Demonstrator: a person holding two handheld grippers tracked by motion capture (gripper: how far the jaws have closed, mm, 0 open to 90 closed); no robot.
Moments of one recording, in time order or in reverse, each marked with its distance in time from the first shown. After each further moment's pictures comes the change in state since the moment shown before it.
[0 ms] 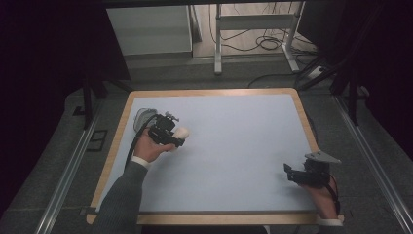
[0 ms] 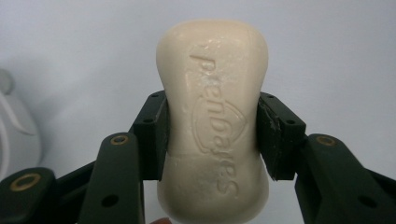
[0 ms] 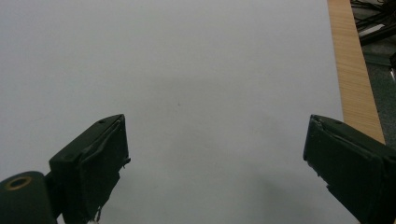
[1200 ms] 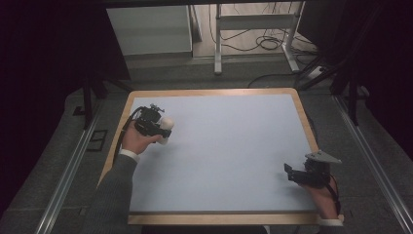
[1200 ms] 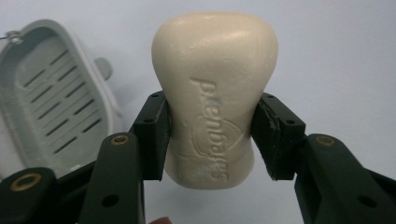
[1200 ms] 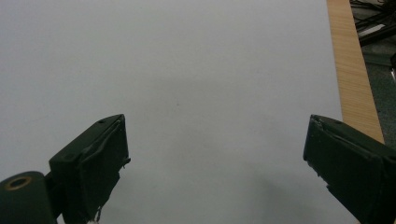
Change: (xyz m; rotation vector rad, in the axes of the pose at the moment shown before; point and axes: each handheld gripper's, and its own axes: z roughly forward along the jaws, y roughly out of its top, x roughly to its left) left arm 0.046 -0.005 -0.016 -0.014 0.063 -0.082; right arm -0.001 0.000 0.000 -0.004 0.003 0.002
